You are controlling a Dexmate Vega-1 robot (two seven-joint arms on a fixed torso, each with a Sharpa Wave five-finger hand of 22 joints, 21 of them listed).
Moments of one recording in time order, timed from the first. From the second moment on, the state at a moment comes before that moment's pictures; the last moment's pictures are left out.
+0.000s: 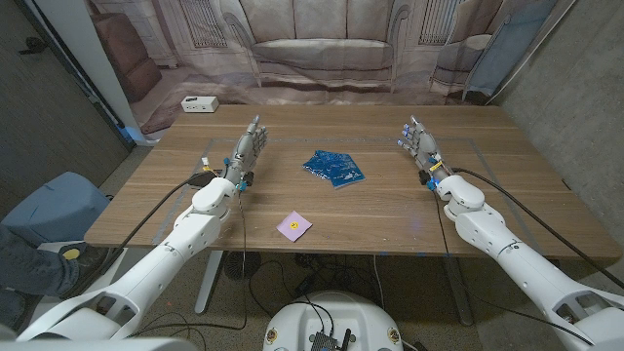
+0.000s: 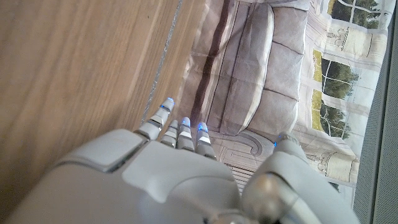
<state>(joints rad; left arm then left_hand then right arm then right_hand) 0.85 0.51 0.39 -1.32 -0.61 -0.28 0.01 0.22 -0.02 0.17 0.08 0.21 0.05 0.09 0.19 0.17 0.09 0.08 0.20 0.26 0.00 0.08 0.18 0.18 -0.03 0.03 0.19 0.17 -0.85 -0.54 -0.37 -1.33 0.64 0.26 0.03 0.20 -0.01 0.22 -0.05 0.20 0.07 0.06 0.19 0.19 0.07 0.13 0.20 0.26 -0.05 0.06 0.20 0.28 0.13 -0.01 0.36 0.17</state>
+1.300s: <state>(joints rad) 0.92 0.56 0.39 -1.42 -0.46 -0.38 0.10 0.23 -0.01 0.17 0.06 0.21 0.19 0.08 0.21 0.17 0.22 0.04 0.24 0.21 0.13 0.06 0.21 0.18 0.07 0.03 0.22 0.17 -0.92 -0.59 -0.36 -1.40 0.63 0.29 0.04 0.21 -0.01 0.22 -0.06 0.20 0.10 0.10 0.19 0.19 0.08 0.13 0.20 0.23 -0.02 0.07 0.21 0.26 0.17 -0.02 0.35 0.17</state>
